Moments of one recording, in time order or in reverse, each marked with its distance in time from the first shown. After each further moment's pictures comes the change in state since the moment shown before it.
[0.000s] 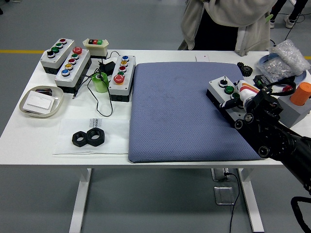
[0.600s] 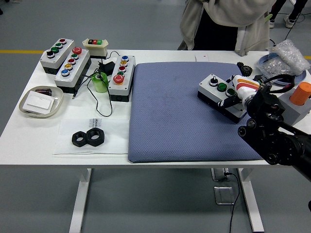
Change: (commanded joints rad) left arm -0.005 0.002 0.007 0.002 -0.015 0.002 -0.007; right arm 0.011 -0.117 -0.220 0.133 0.055 -0.039 0.098
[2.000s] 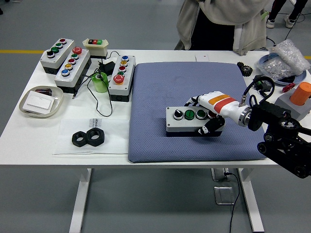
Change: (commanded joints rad) left arm 0.009 0.001 -0.029 0.004 0.038 -0.001 0.005; right arm 0.038 -0.204 -0.296 0.179 0.064 0.029 0.620
